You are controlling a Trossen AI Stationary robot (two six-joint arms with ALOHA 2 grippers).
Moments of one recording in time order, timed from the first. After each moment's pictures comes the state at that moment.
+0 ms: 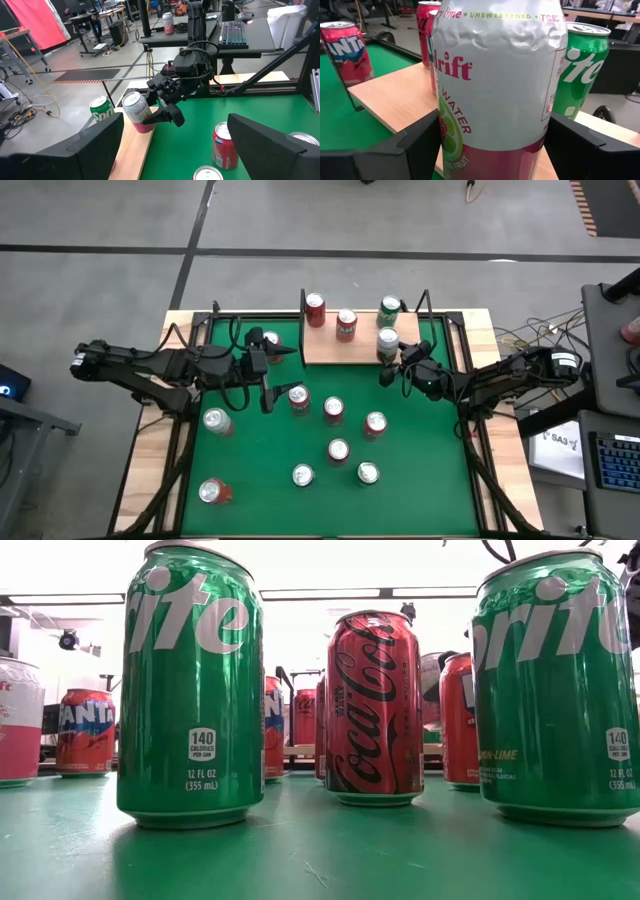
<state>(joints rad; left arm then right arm) -0.17 1.13 1.15 -0.24 -0.41 0.09 -0.18 1.29 0.20 0.87 0.72 0.11</state>
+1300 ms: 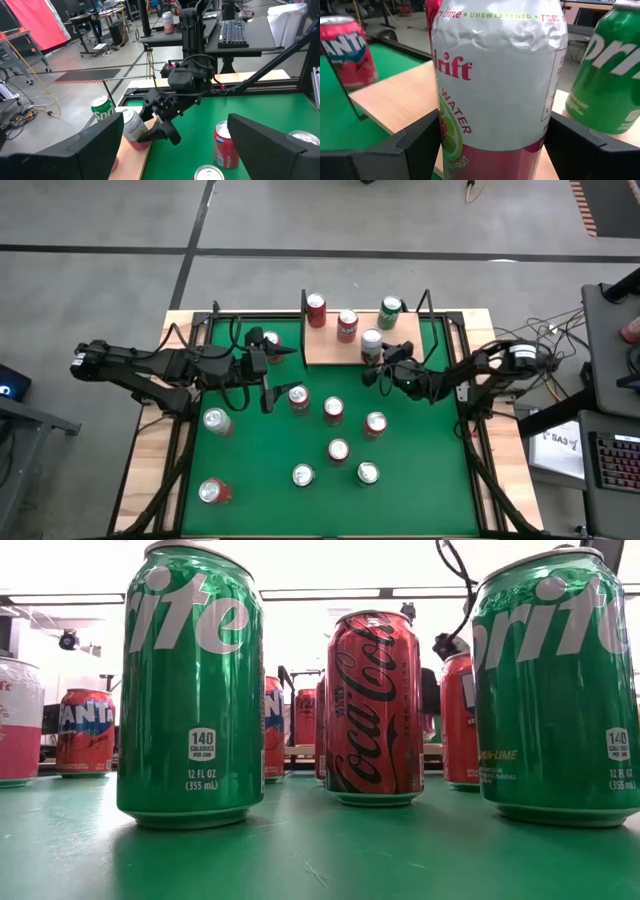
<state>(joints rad) -0.17 1.13 1.15 -0.24 -0.41 0.10 -0.18 1.63 0.35 1.03 0.73 0.16</state>
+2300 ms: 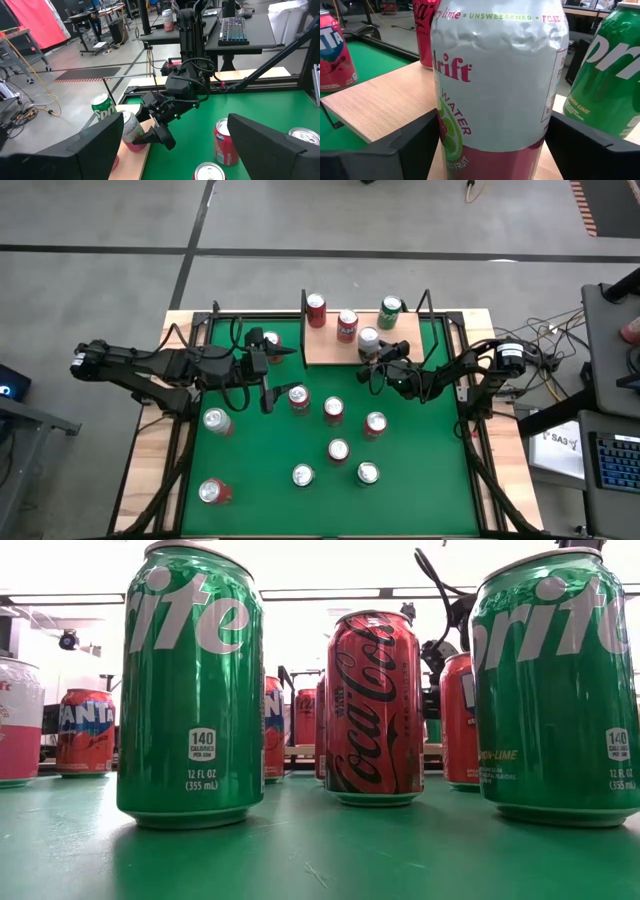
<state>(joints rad) -0.17 1.13 1.15 -0.25 -0.41 0.10 -0.19 1.72 0.42 1.03 0.79 0.15</state>
